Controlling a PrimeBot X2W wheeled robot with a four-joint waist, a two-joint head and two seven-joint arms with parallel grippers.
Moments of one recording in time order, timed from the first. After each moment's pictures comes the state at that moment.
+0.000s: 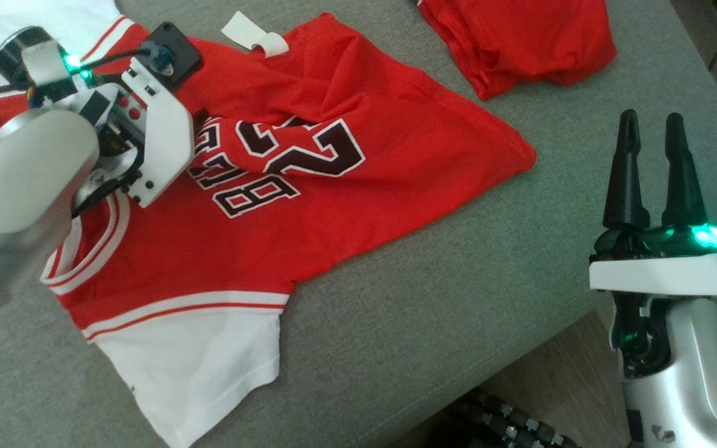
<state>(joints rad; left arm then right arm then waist) -1.23 0.60 -1.32 0.49 -0.73 -0.13 0.54 -0.24 -0.04 0.03 0.08 0.42 0.13 -0.25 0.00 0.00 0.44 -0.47</state>
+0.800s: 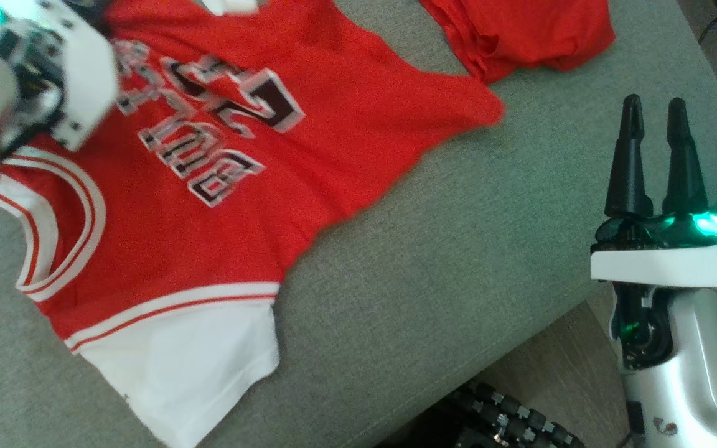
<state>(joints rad) -1.34 0.63 -1.30 0.65 -0.69 -0.13 0.51 -0.26 -0.04 0.04 0.06 0.45 0.13 -0.25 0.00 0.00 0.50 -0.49</state>
